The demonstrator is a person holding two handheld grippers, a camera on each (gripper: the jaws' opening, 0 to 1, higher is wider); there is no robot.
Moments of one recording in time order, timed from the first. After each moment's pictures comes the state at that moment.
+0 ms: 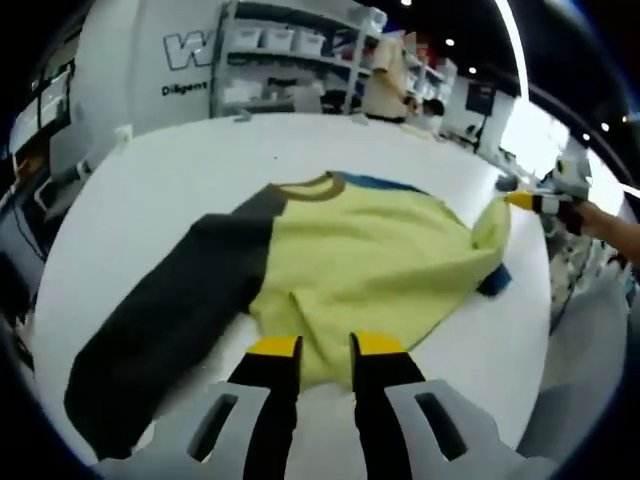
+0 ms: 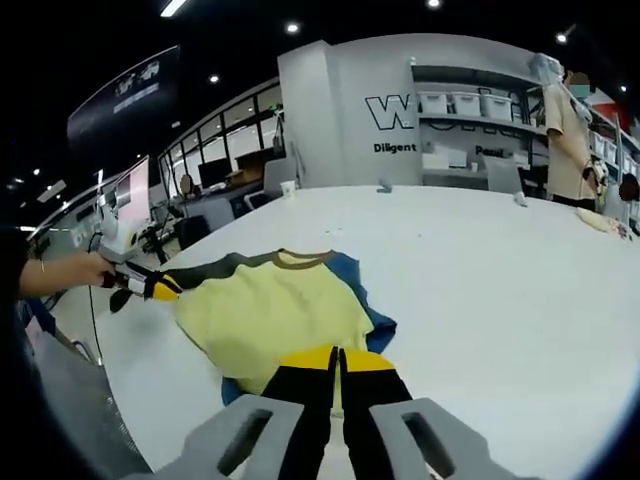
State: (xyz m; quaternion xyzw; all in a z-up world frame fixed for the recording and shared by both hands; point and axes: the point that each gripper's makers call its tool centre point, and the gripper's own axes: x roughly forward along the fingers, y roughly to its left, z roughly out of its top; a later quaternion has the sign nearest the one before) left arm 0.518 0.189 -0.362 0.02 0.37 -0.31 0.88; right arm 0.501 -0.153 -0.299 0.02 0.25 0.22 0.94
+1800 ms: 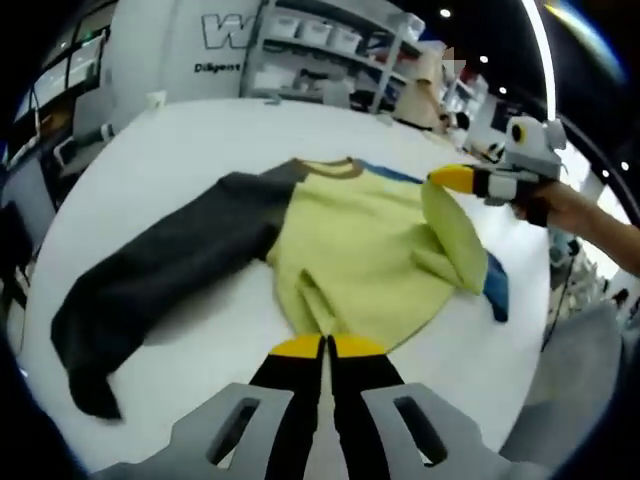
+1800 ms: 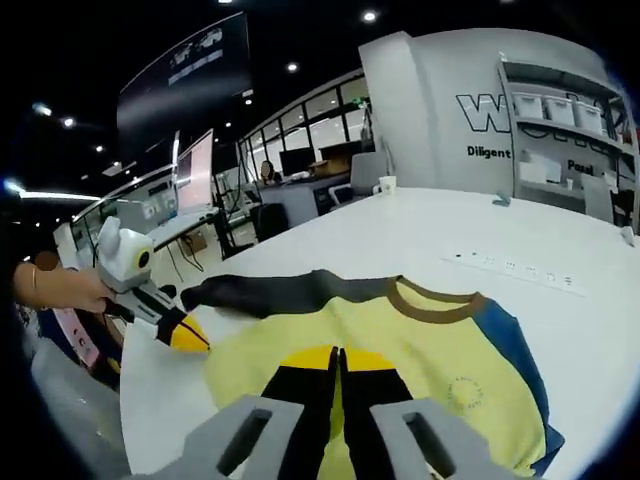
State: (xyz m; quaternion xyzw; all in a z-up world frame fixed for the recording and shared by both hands) left arm 0.485 0.205 -0.370 -0.03 0.39 -0.26 0.89; right arm 0.574 0.044 -0.316 0.00 0.23 0.40 0.89
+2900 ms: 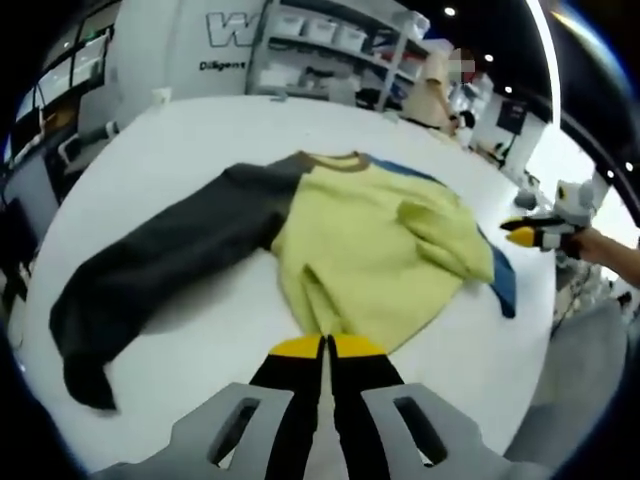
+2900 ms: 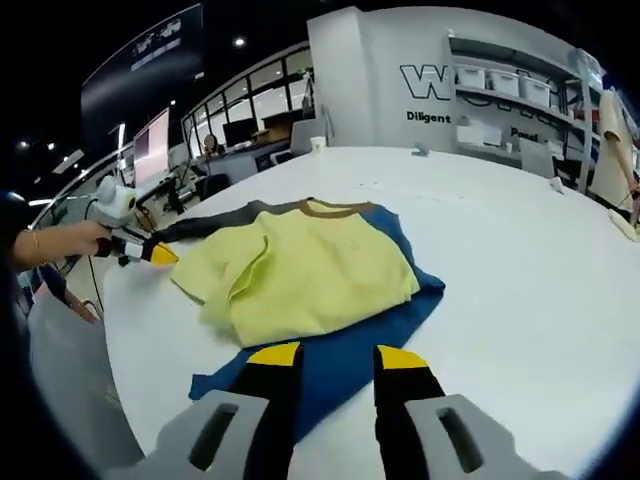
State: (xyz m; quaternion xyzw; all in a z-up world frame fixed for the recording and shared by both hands) left arm 0.485 0.209 -0.380 -0.03 0.39 -0.24 0.89; right arm 0.481 -0.125 -0.359 -0.03 0.32 0.27 0.91
